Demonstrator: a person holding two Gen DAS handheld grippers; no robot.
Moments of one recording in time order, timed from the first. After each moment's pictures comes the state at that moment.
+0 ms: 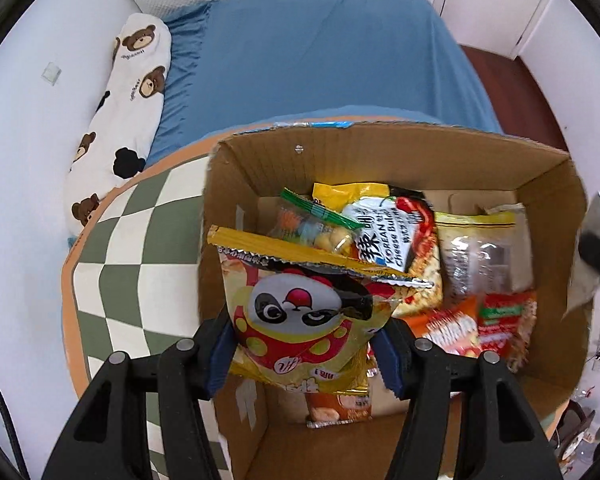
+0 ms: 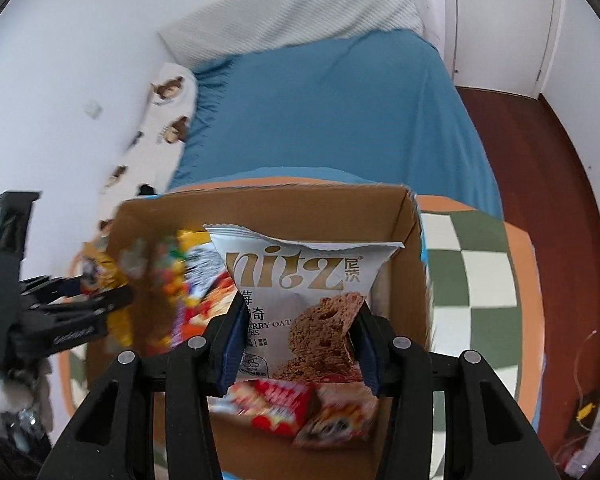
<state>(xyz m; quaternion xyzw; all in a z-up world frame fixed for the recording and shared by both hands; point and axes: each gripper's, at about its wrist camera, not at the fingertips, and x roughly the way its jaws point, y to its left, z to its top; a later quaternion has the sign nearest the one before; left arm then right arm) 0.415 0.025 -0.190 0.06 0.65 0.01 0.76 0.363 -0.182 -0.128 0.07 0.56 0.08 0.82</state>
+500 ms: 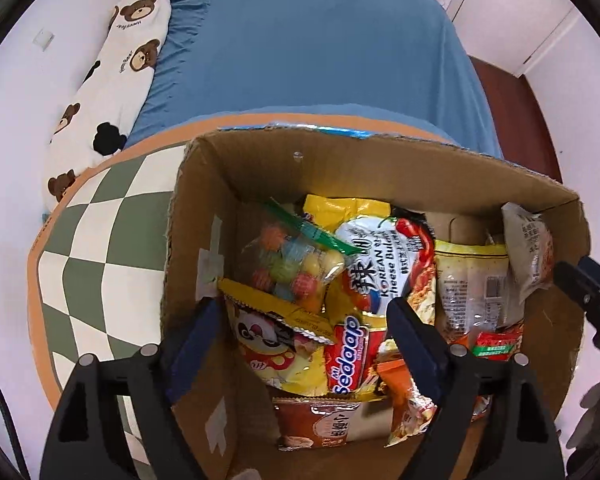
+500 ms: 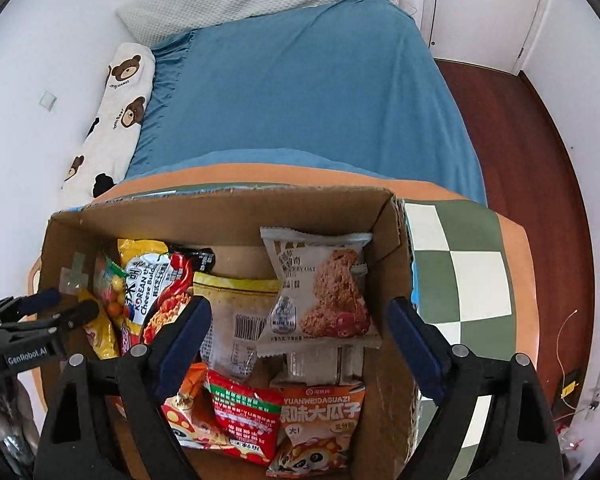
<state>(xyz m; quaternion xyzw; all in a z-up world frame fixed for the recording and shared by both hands) 0.437 0.033 -0.207 -0.01 0.65 0.00 0.76 0.400 -0.189 -0.169 0.07 0.60 0.04 0.79</state>
